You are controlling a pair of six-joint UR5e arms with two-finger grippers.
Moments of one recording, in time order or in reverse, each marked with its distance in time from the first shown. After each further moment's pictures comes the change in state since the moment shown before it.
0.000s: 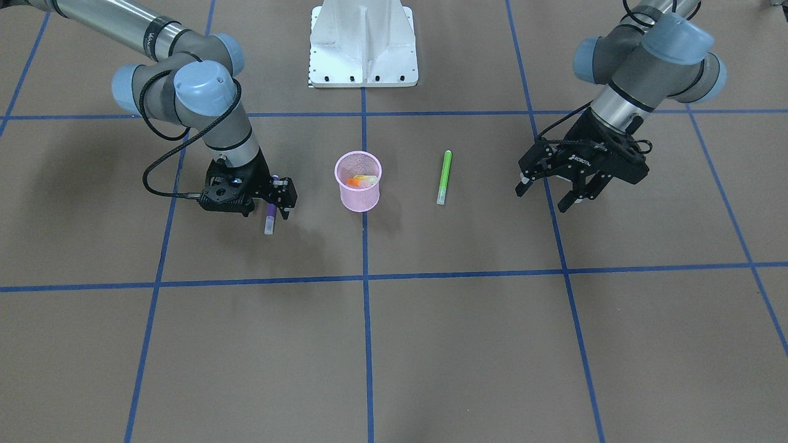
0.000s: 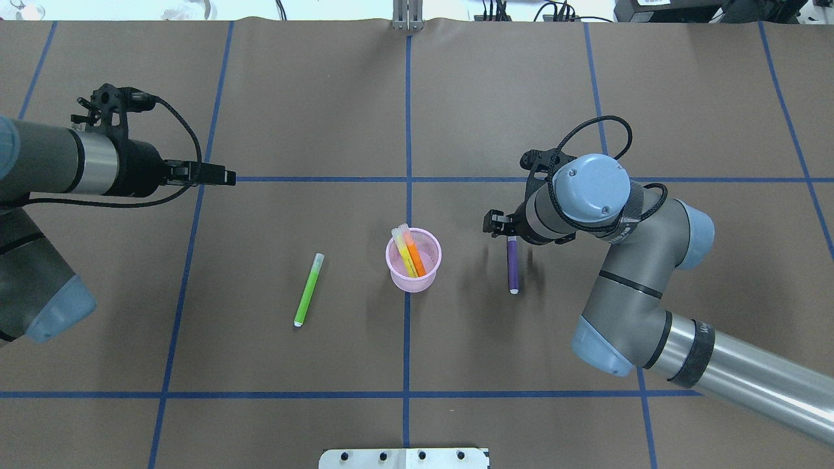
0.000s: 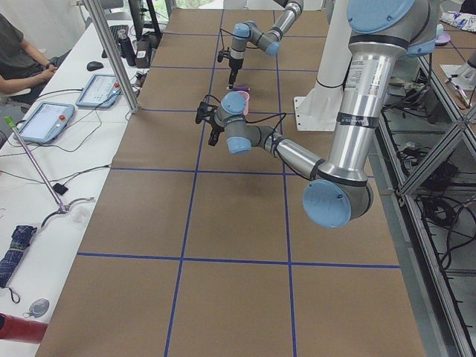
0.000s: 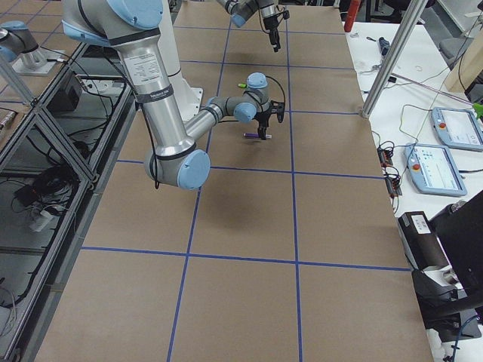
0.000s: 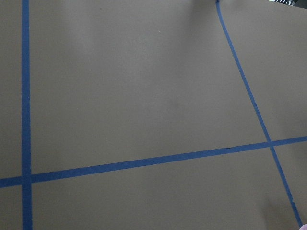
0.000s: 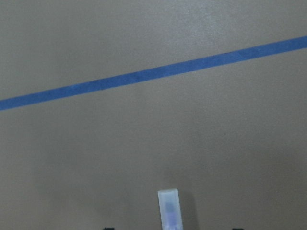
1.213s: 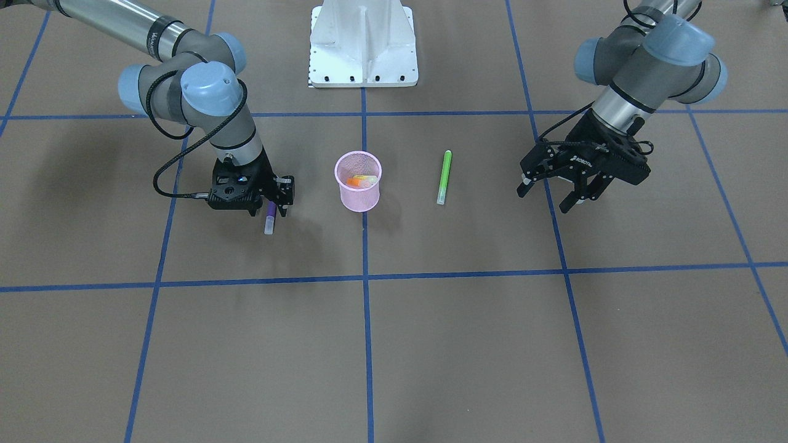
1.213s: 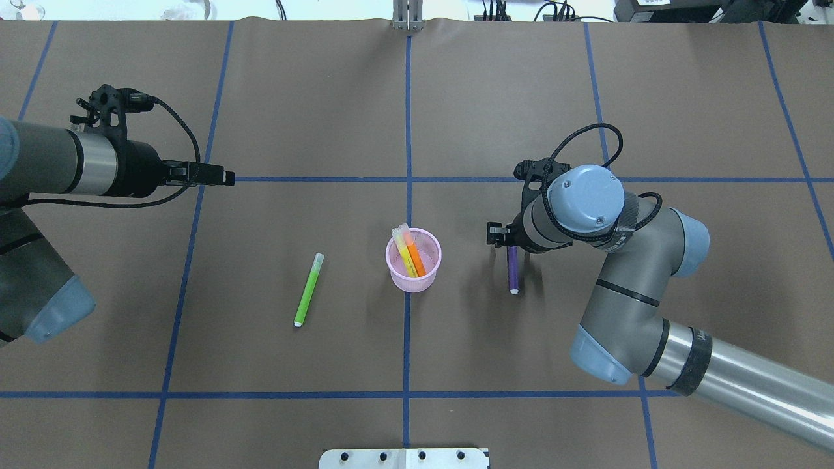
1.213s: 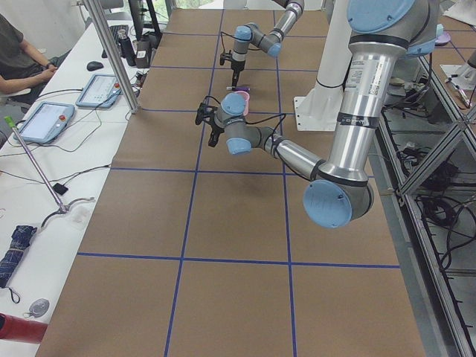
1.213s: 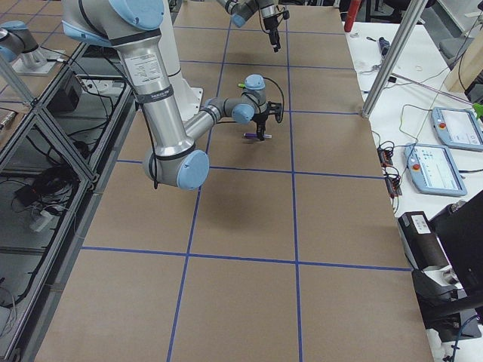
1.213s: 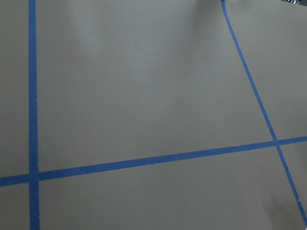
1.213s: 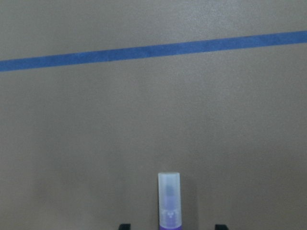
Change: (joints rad) left arm 0.000 0.002 0.003 -0.004 0.002 0.000; right arm -0.020 -0.005 -0.006 -0.001 -0.009 -0.055
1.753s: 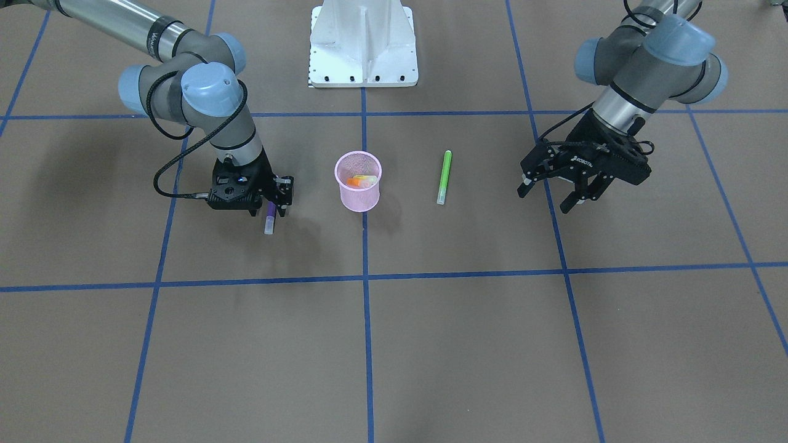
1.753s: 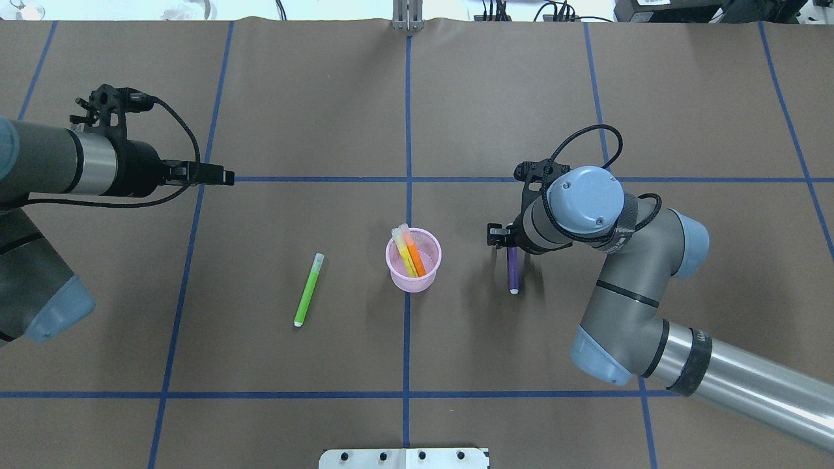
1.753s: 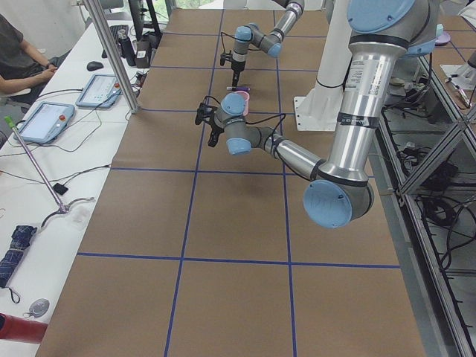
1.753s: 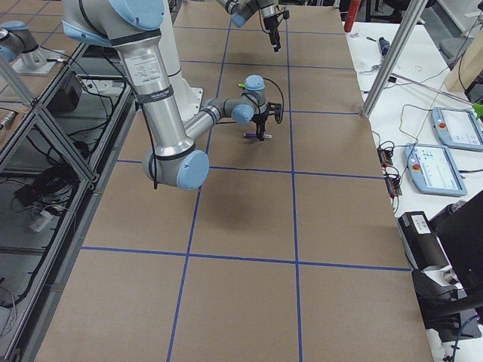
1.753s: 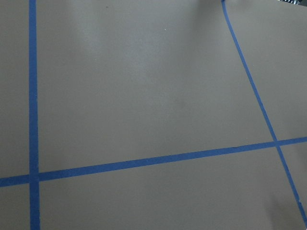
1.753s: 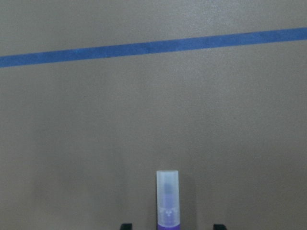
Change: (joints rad) left arm -0.001 0.000 0.000 0.000 0.001 0.000; right arm -0.002 -0.003 -0.002 0.000 0.000 0.000
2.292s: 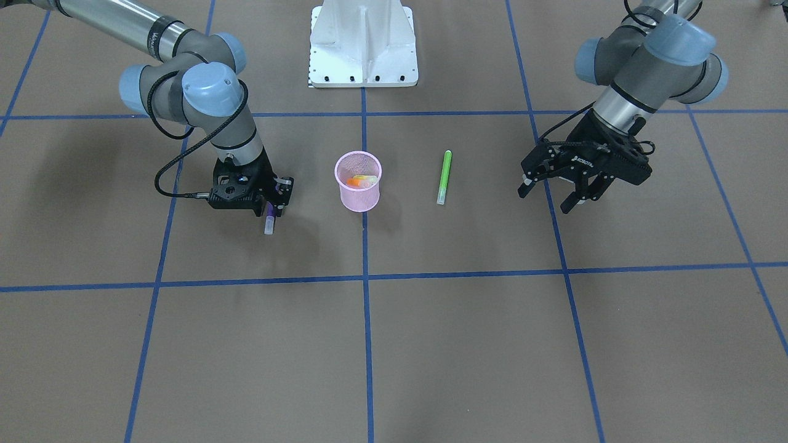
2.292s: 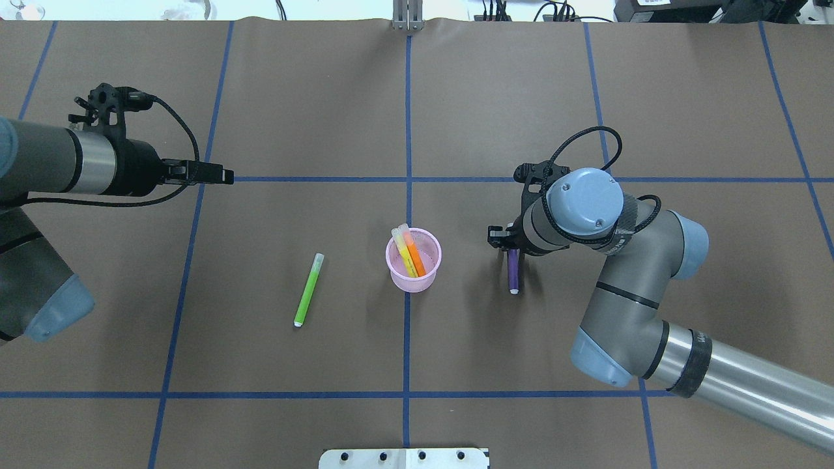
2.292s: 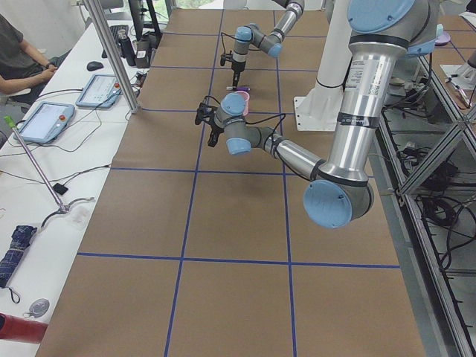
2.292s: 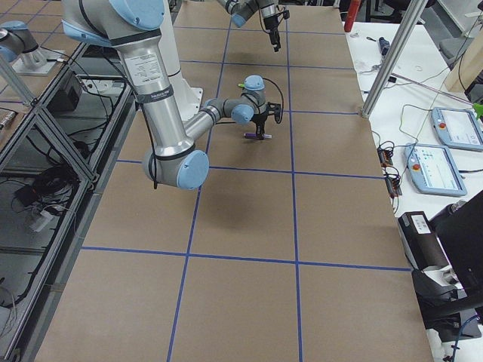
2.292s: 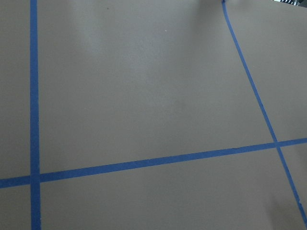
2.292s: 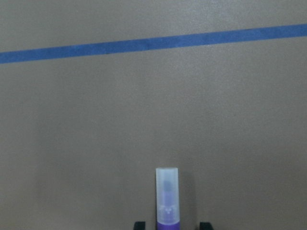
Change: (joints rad) left arm -0.002 0.000 0.000 -0.001 0.000 -0.001; right arm -0.002 0.000 0.001 0.000 0.000 -0.001
